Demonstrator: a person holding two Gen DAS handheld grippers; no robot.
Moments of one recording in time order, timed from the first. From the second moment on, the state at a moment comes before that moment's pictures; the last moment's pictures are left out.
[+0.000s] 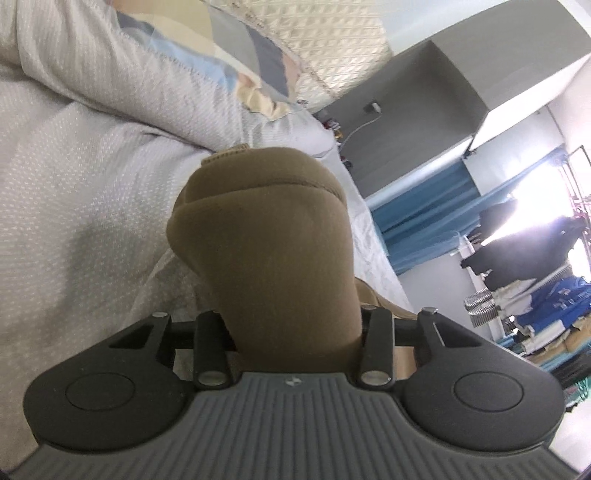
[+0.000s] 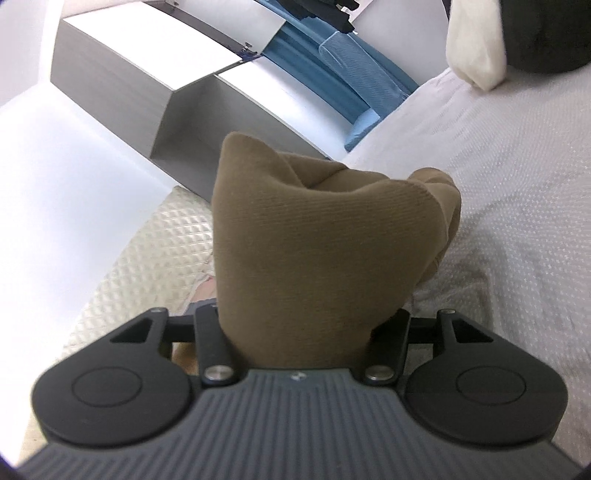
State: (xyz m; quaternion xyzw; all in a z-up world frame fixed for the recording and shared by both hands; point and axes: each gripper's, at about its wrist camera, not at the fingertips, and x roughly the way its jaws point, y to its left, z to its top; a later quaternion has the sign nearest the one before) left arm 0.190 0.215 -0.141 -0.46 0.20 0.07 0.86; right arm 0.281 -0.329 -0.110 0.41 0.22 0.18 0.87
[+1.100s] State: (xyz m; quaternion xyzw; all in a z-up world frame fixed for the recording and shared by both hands) left arm 0.254 -0.027 0.046 -0.41 0.19 -0.16 0.88; right arm 0.172 -0.528 0.032 0.40 0.04 0.12 0.91
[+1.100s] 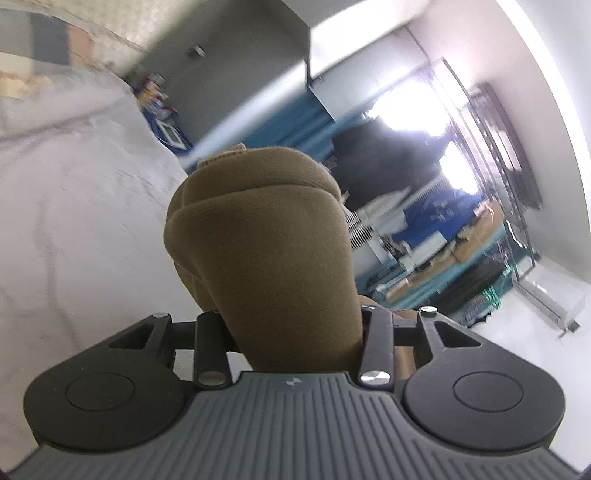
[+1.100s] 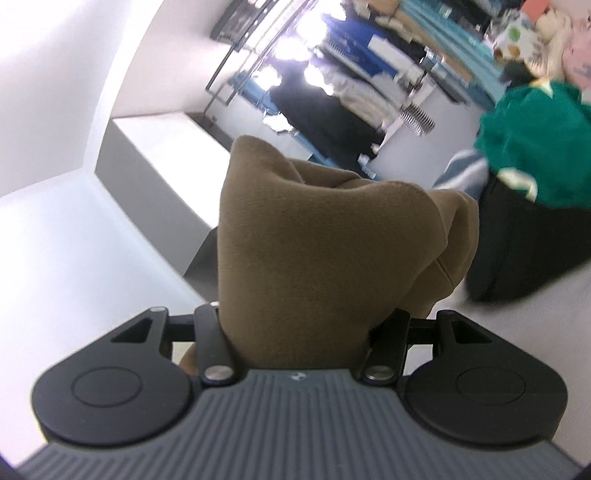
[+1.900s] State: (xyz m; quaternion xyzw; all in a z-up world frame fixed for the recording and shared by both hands) left arm 0.443 -0.170 -0.164 -0.34 0.31 -0.25 0.85; right arm 0.196 -0.624 -0.129 0.42 0.11 -0.03 0.90
